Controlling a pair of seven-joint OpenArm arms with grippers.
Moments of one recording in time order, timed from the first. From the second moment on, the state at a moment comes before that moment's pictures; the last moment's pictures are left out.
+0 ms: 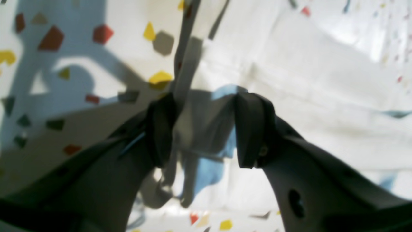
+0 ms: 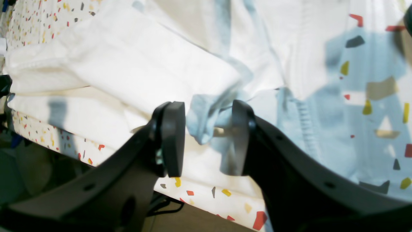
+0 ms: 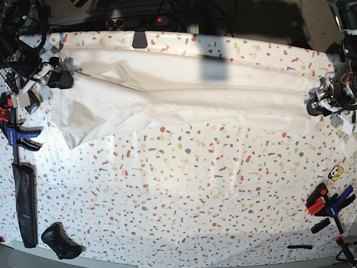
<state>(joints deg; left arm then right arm) 2.1 -22.8 -21.6 73.6 -40.8 -22.9 59.1 -18.9 22.7 37.6 95.5 58.7 34.0 -69.8</state>
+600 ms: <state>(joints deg) 1.2 -23.6 -22.3 63.6 -51.7 -27.9 57.7 -15.0 22.7 37.5 95.5 60.6 34.0 -70.0</state>
